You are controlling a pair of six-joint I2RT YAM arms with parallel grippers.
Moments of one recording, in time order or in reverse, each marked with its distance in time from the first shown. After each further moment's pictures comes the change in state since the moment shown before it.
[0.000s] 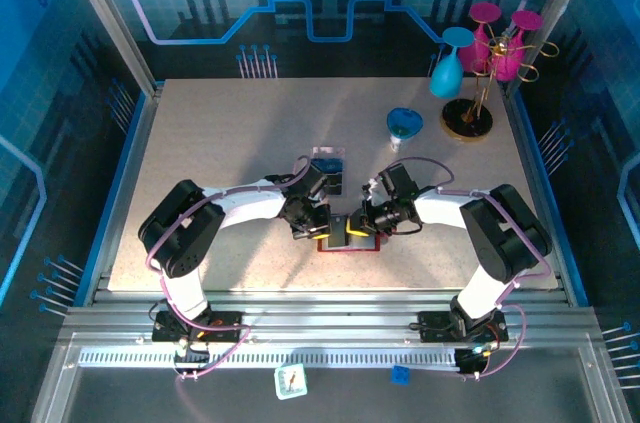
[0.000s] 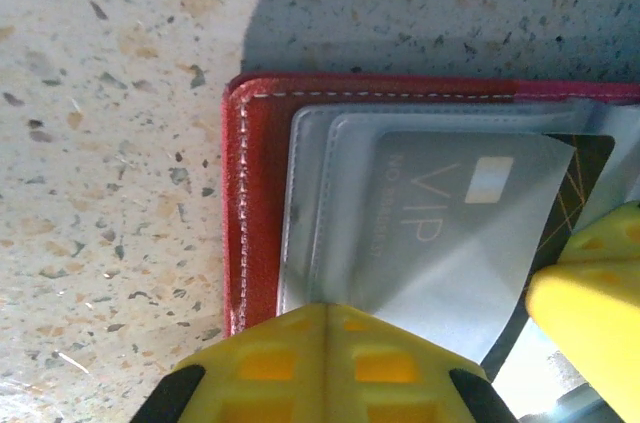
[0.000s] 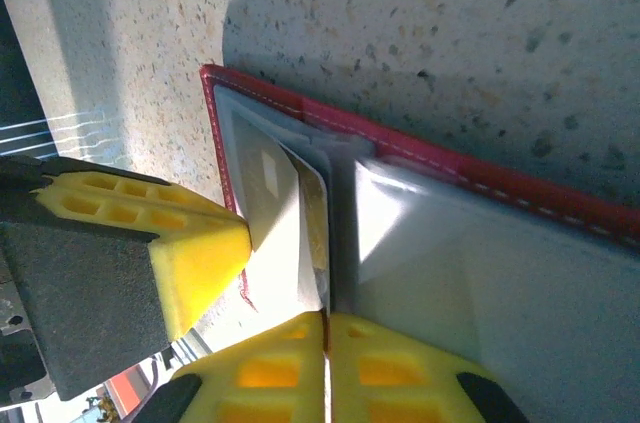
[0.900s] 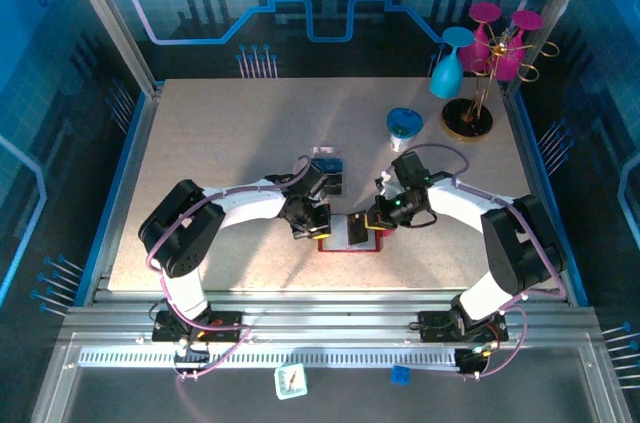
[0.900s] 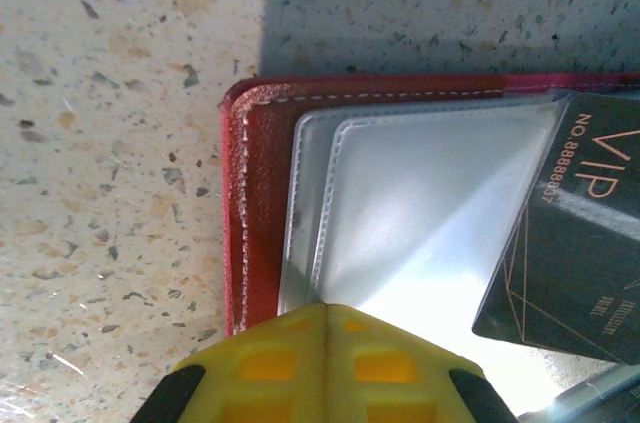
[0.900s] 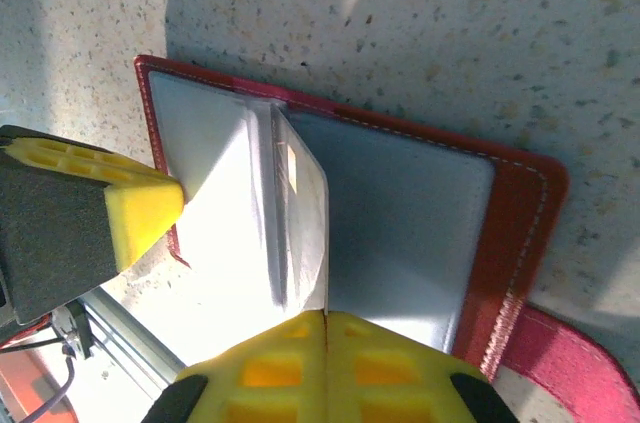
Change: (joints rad) left arm 0.000 0.000 0.000 0.002 0.002 0.000; right arm -0.079 -0.099 0.104 -0.370 0.139 -0.243
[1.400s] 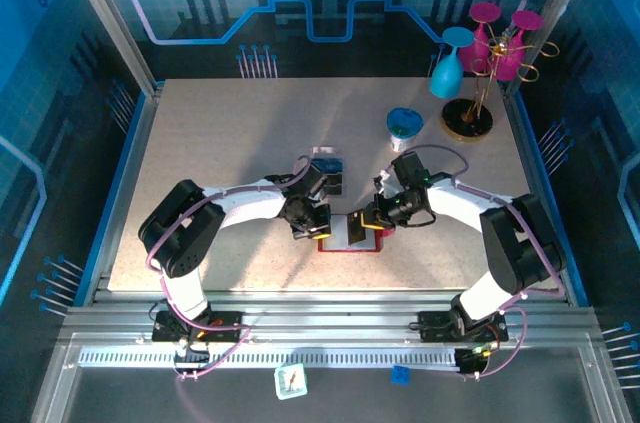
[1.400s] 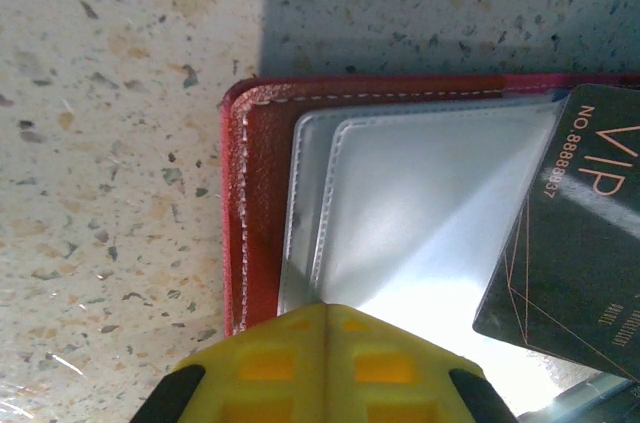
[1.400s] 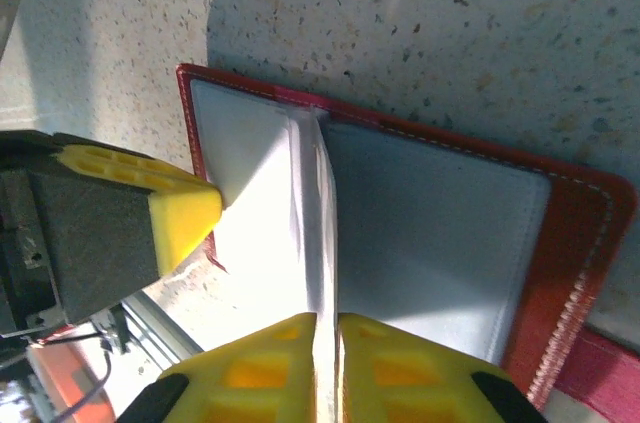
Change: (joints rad) left arm 0.000 0.000 0.000 0.002 0.000 0.000; right arm 0.002 0.011 -0.016 0.070 -0.074 0.052
